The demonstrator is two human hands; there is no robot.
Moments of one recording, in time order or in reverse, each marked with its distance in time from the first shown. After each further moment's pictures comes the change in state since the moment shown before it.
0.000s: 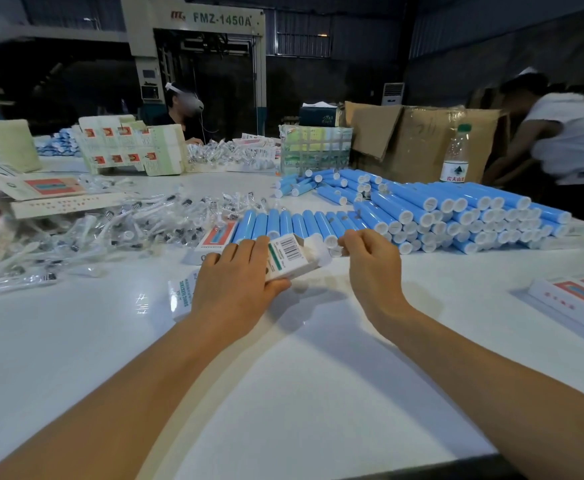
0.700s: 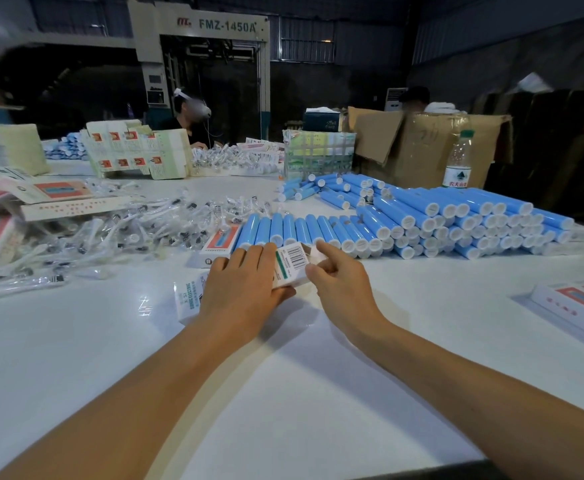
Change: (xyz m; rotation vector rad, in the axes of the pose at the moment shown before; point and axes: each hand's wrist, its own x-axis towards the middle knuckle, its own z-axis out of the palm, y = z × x) left_hand -0.002 0.006 -0.001 0.057 0.031 0.028; right_hand -0.022 0.003 0.020 -0.085 -0.286 0.022
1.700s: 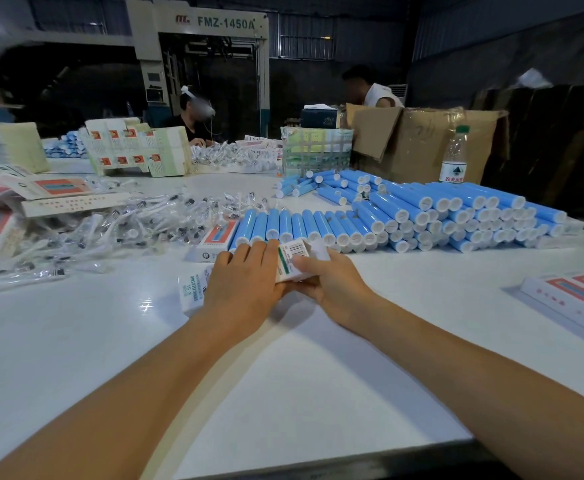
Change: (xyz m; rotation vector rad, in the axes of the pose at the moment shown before) left_hand 0.000 0.008 0.000 0.089 -0.056 0.042; right_hand 0.012 0.003 -0.001 0.729 -0.221 0.376
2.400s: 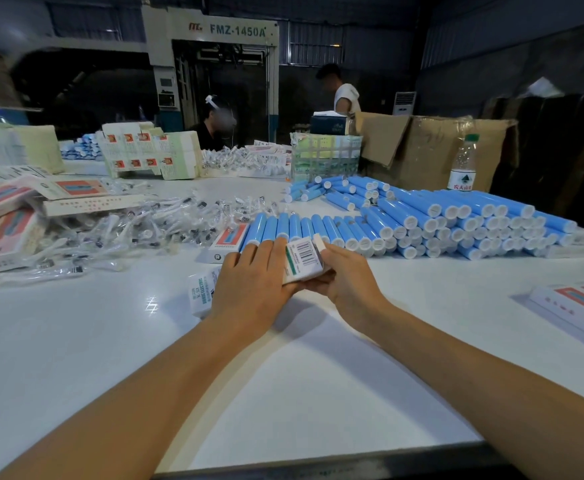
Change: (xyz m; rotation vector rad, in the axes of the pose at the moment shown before) left_hand -0.010 -0.001 -0.009 -0.160 0.108 -0.039; right_hand -0.009 -0.006 0.002 -0.239 -0.040 -0.202
